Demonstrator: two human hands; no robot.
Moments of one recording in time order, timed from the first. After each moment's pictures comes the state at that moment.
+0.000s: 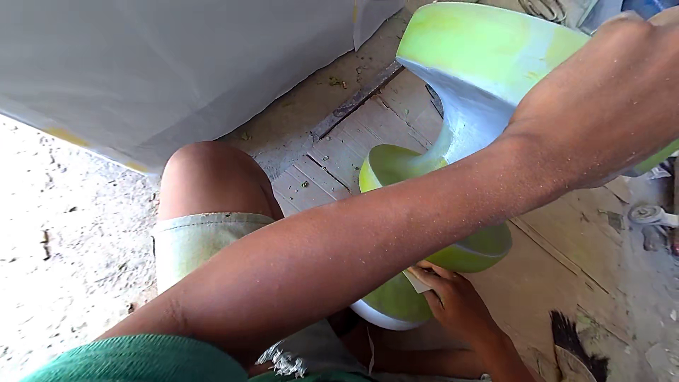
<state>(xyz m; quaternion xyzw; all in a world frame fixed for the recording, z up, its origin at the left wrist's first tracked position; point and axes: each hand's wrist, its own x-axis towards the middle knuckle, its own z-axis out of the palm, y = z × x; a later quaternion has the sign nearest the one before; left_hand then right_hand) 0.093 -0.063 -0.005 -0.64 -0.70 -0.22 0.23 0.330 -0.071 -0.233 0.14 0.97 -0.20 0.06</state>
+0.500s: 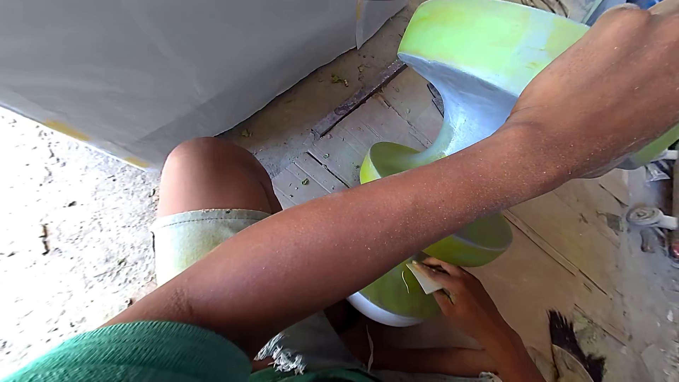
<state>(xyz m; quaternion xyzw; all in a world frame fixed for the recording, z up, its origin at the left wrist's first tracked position) 0.086 -0.059 -0.004 -0.65 -0.70 -0.21 0.20 0.337 -0.054 -0.229 0.13 0.97 -0.22 0.06</state>
